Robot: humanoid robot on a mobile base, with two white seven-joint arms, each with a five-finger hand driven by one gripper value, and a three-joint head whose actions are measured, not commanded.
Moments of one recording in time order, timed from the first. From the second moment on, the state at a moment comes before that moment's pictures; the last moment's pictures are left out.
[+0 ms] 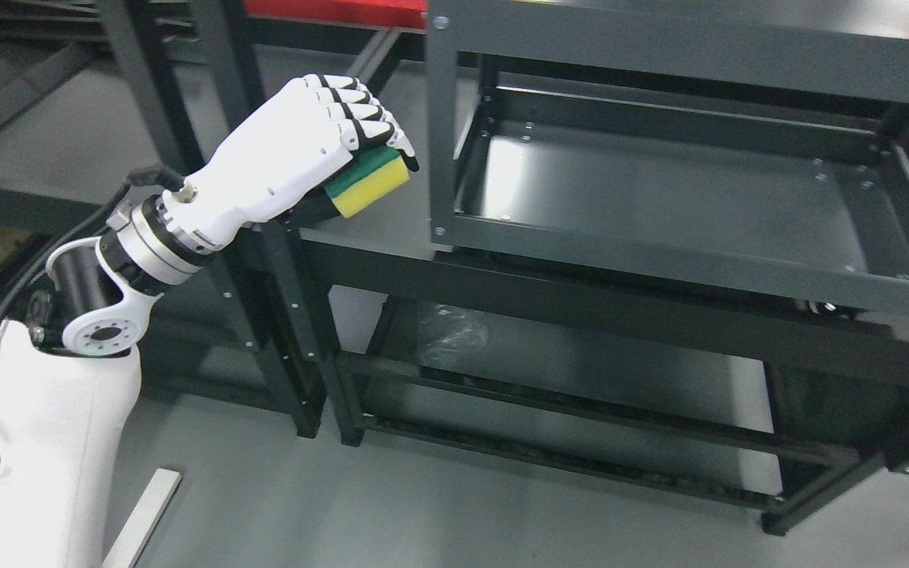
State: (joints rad) left arm -0.74 0.25 -0.06 -1.62 -0.68 -0.79 -0.34; right arm -0.08 0.00 -0.21 0.00 -0.12 0.00 -0.08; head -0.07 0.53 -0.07
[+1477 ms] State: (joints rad) left arm -1.44 0.07 -0.50 -1.35 -0.82 -0.79 -0.31; right arm -0.08 0.00 -0.21 0.00 -0.12 0.00 -0.07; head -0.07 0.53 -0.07
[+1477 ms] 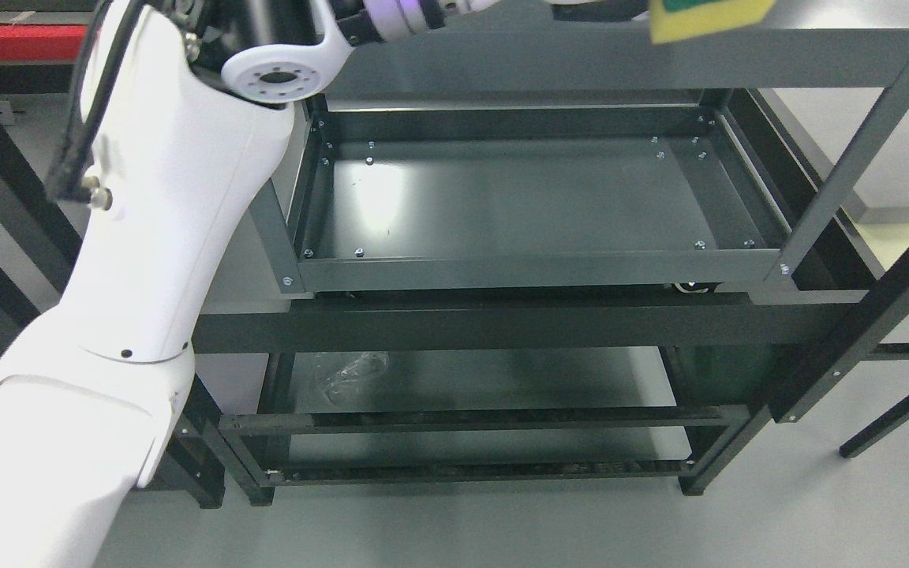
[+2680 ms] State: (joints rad) left arm -1.53 0.06 -0.91 -1.14 -0.90 -0.75 -0.26; right arm -0.08 0.00 -0.21 0.00 -0.12 0.00 -0.07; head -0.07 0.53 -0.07
